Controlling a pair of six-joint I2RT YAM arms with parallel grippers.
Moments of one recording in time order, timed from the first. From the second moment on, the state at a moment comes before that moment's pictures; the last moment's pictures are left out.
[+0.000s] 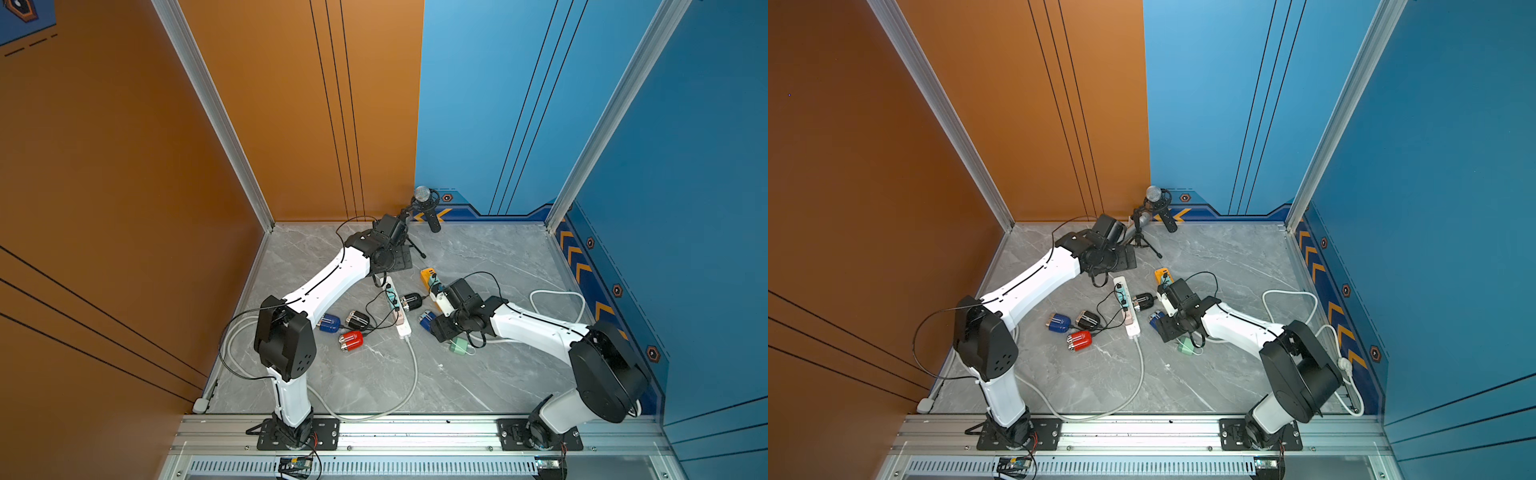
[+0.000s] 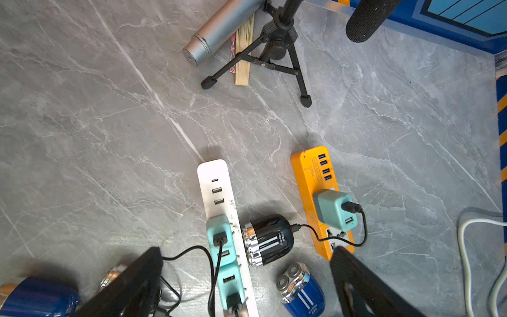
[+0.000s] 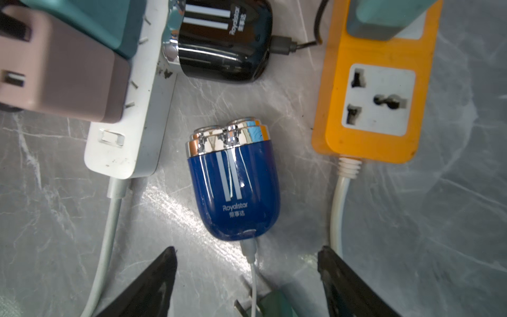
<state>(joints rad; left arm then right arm) -0.56 1.83 1.71 -0.86 -0.16 -0.68 0.65 1.58 0.92 -0.43 -0.07 0.12</state>
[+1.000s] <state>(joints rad) -0.49 1.72 1.60 -0.86 -0.16 -0.61 0.73 1.83 1.09 -0.42 -0.01 0.05</state>
